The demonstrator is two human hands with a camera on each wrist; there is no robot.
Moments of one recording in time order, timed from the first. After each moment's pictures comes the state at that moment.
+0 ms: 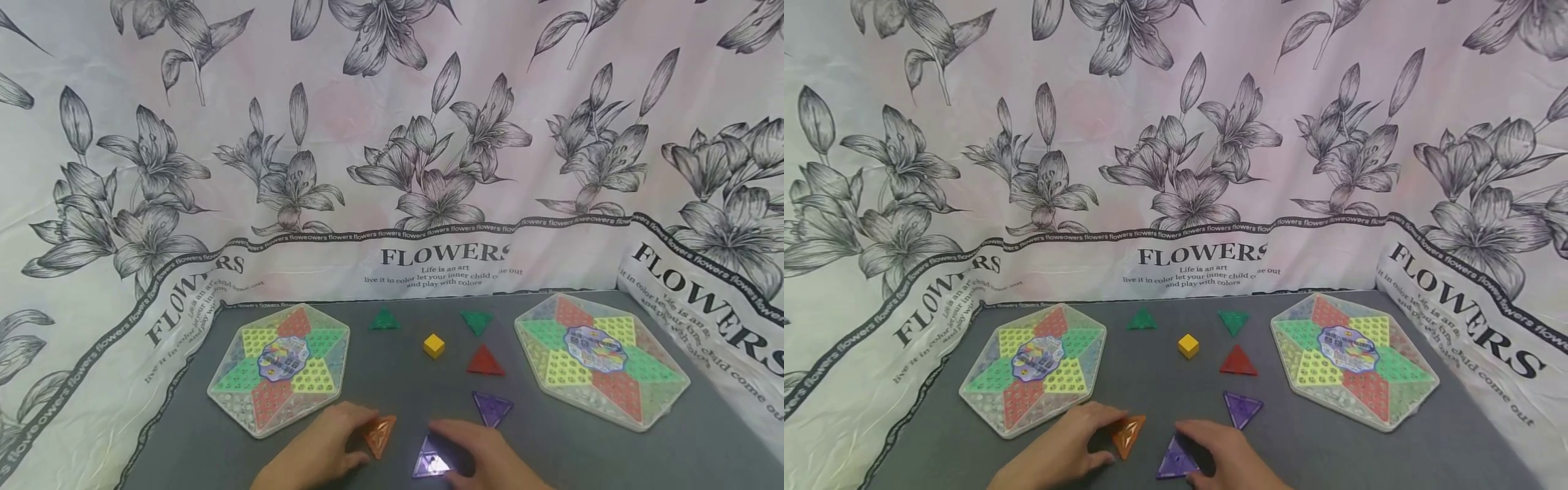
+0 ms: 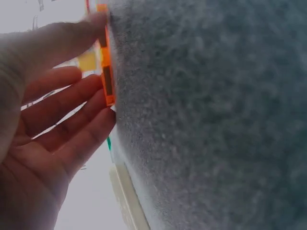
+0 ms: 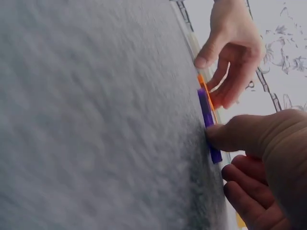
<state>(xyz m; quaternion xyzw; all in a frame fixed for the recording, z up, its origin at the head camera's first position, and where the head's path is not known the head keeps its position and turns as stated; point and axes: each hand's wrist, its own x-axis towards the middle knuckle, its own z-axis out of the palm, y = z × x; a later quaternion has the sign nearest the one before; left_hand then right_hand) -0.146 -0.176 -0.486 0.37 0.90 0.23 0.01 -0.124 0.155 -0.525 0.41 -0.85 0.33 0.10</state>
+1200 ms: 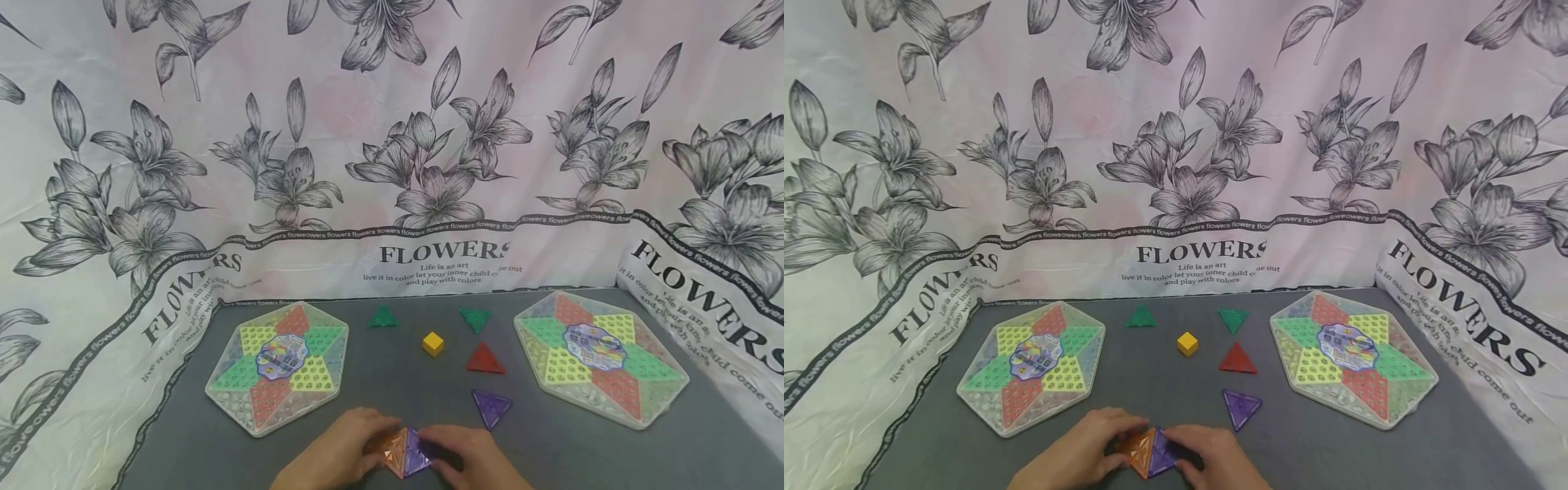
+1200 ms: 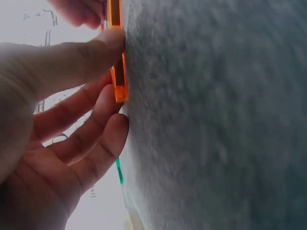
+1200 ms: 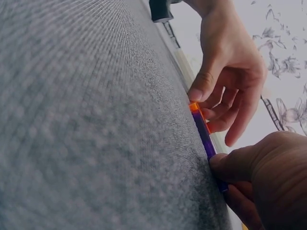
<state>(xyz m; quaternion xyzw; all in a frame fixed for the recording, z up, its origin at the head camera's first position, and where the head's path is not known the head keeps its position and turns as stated) -0.141 -0.153 -0.482 0.36 0.90 0.23 0.09 -0.121 0.139 -0.520 0.38 -0.85 0.35 0.04</state>
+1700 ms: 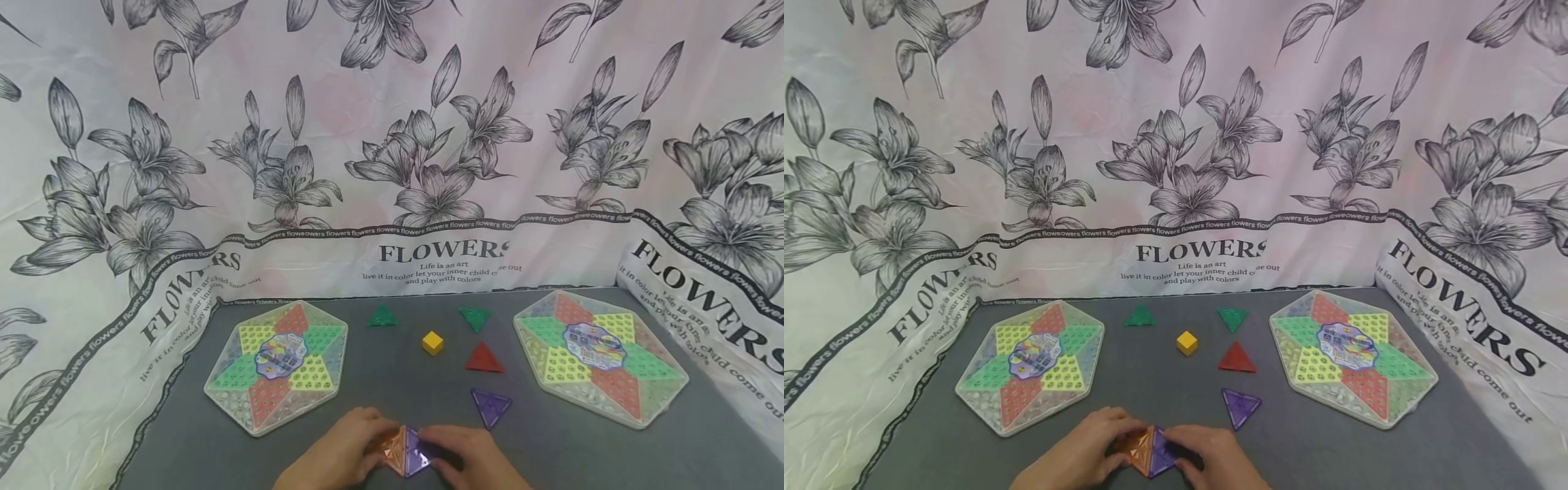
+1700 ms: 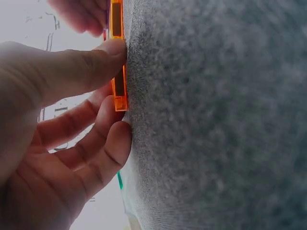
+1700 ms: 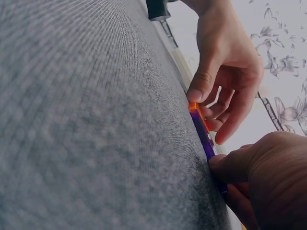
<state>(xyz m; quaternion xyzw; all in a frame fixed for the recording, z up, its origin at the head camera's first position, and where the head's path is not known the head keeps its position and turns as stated) -0.136 -0.150 -0.482 0.36 0.90 0.23 0.07 -0.121 0.138 -0.525 0.38 -0.85 0.36 0.05</state>
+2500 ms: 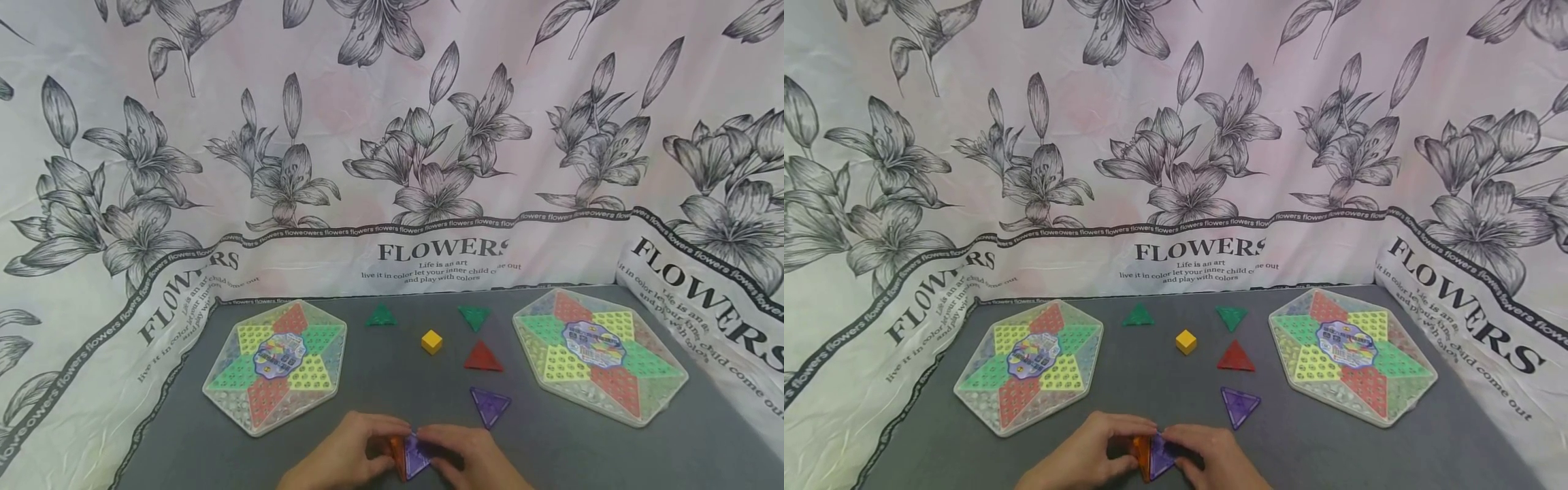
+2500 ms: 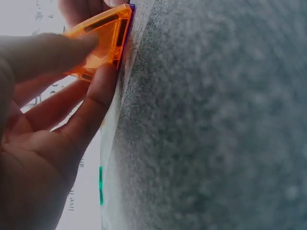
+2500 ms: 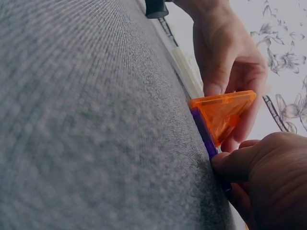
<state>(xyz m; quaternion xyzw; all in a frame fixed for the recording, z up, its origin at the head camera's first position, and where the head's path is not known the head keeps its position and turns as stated) -0.140 -0.143 -0.494 0.40 0.80 0.44 0.11 -0.122 0.140 -0.526 0.39 -0.84 0.38 0.03</state>
